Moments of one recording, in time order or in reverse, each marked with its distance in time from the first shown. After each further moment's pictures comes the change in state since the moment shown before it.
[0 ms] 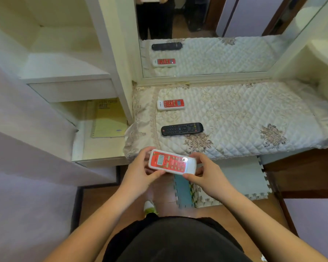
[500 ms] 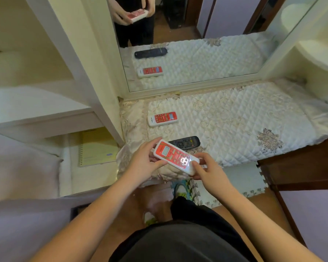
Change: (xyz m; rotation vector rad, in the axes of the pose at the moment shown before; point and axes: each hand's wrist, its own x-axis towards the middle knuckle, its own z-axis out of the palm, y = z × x) left_hand 0.135 0.018 -0.012 0.105 -0.173 0.072; right_hand 0.076 -0.003 -0.011 0.189 0.187 0.215
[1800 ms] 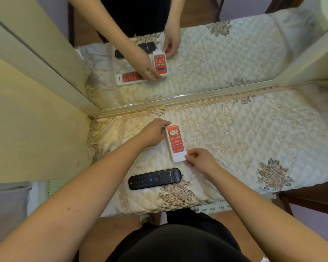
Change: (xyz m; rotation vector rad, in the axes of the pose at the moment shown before) left_hand 0.276 0.052 0.061 0.536 -0.279 -0.149; right_hand 0.246 0.046 -0.080 0.141 -0.154 0.300
